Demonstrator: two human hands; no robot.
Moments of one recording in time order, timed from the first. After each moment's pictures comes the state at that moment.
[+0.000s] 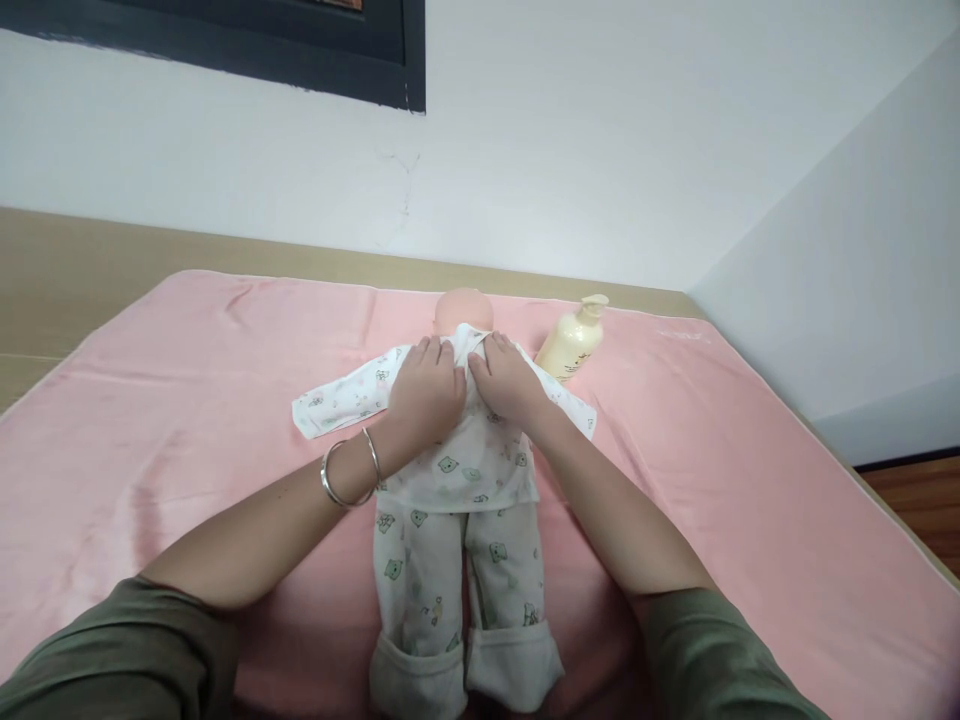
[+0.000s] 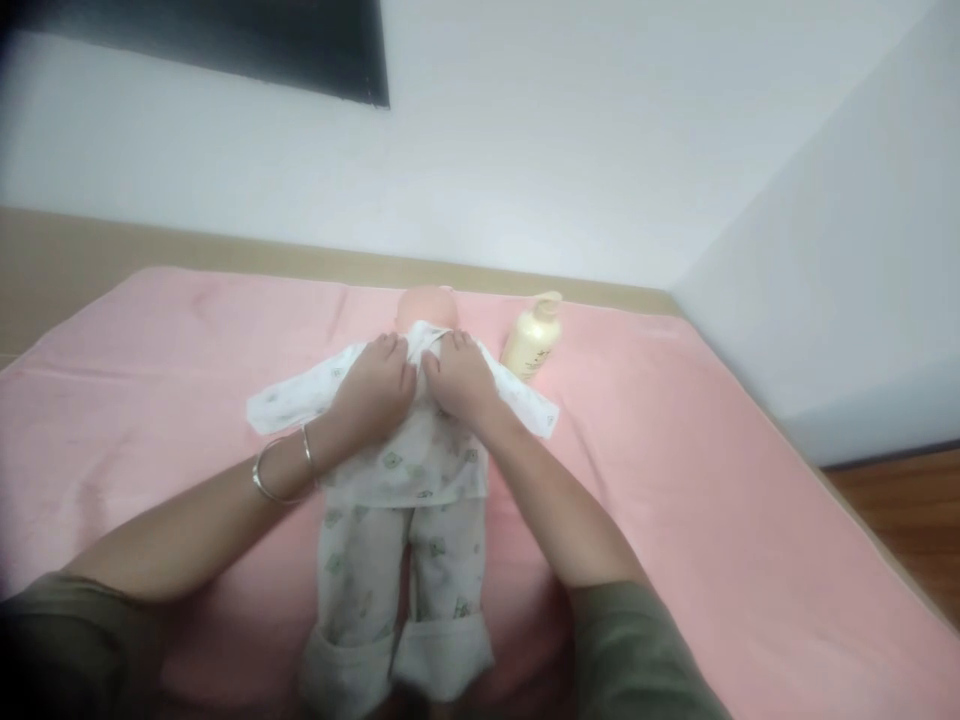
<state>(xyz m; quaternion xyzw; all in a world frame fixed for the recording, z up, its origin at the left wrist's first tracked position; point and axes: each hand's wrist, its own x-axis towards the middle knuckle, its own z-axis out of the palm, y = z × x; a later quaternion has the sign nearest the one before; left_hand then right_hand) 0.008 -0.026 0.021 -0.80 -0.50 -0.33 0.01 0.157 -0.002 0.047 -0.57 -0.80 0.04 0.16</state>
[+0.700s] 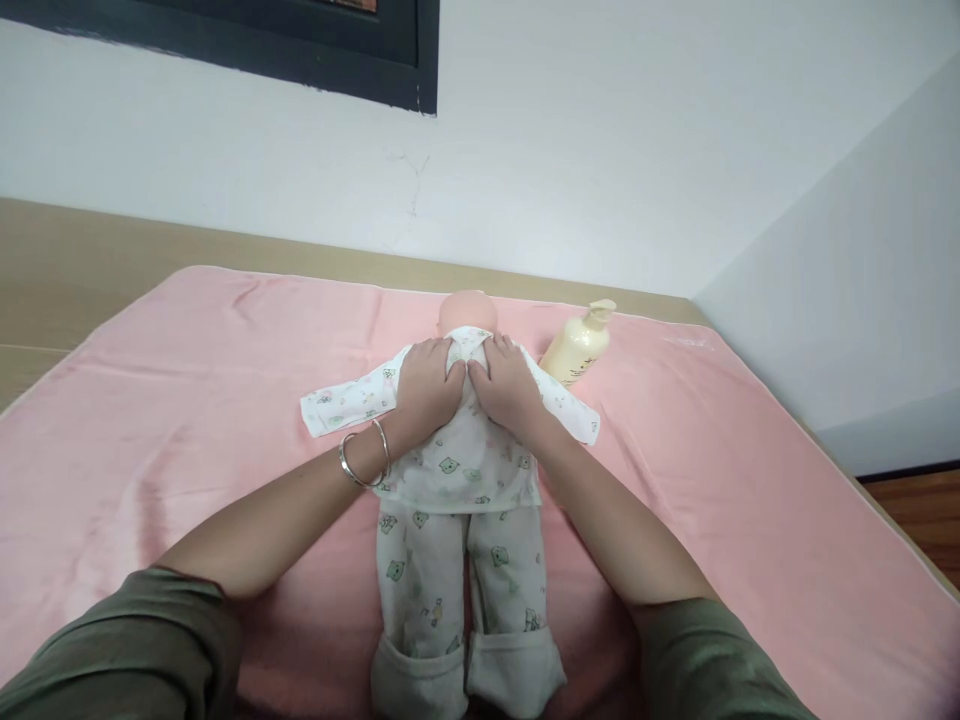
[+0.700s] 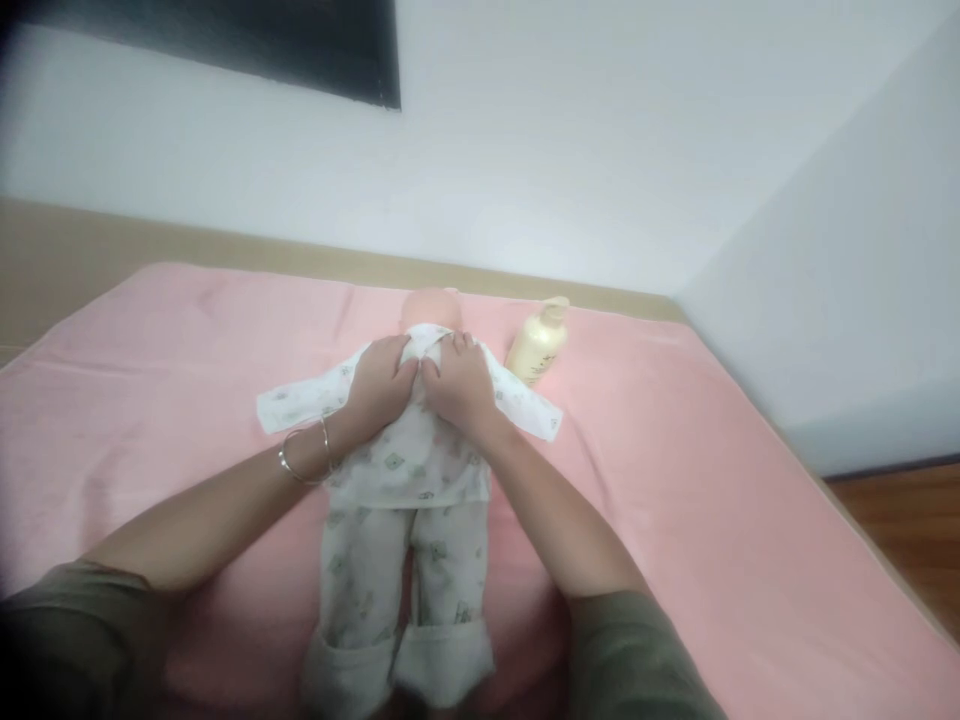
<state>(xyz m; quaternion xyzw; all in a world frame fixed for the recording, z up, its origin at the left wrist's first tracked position) 0.008 -0.006 0.016 -0.73 -0.59 -0.33 -0.03 0.149 -0.007 0.040 -0.57 -0.79 0.02 0.21</state>
